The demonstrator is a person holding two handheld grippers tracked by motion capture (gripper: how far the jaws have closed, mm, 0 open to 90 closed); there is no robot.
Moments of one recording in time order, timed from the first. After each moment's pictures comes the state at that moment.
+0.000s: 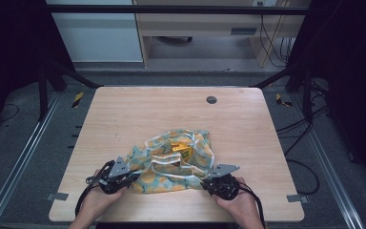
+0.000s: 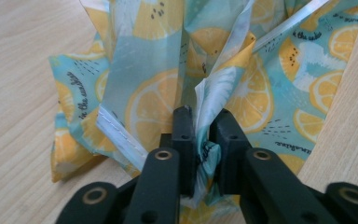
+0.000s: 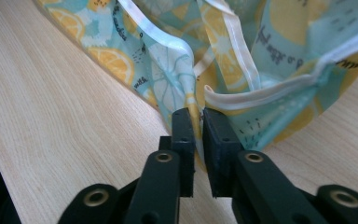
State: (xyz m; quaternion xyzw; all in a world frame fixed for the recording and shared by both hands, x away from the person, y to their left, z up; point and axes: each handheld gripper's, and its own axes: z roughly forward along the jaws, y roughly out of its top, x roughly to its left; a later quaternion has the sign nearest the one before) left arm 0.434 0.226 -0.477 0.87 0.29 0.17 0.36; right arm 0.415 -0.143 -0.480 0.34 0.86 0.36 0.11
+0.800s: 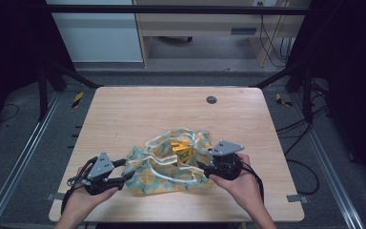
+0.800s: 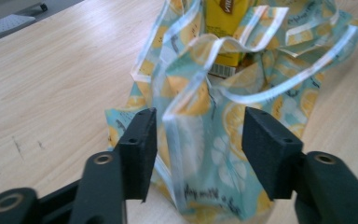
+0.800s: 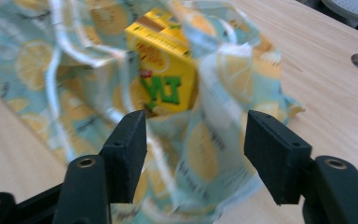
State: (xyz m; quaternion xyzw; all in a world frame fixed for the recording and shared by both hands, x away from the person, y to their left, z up) left arm 0.419 0.241 -0.424 0.84 0.29 0.21 0.42; right arm 0.449 -0.137 -0.413 0.32 0.84 0.39 0.20
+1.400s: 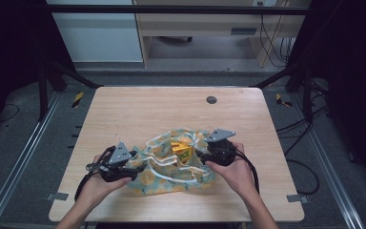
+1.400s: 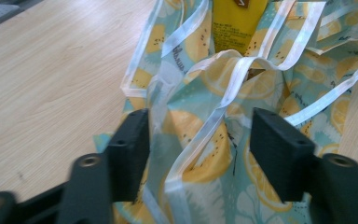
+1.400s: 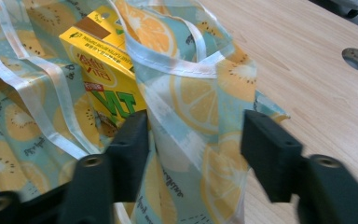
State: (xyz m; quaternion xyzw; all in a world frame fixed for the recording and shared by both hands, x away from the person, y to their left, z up) left arm 0.454 0.211 -0.434 0.86 0.27 0.20 0.39; right arm 0.488 -0.130 -0.420 0.34 0.84 0.37 0.21
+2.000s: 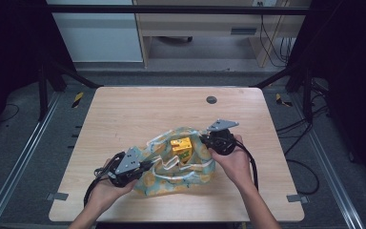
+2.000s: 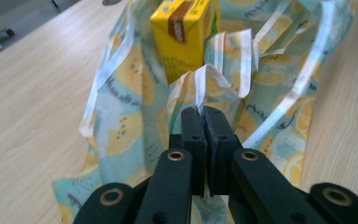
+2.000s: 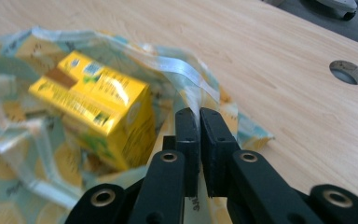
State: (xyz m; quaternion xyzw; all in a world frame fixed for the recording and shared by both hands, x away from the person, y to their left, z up) left arm 0.437 0.186 -0.429 0.86 0.20 0.20 0.42; right arm 0.514 -0.134 -0.410 0.37 0.82 0.40 0.20
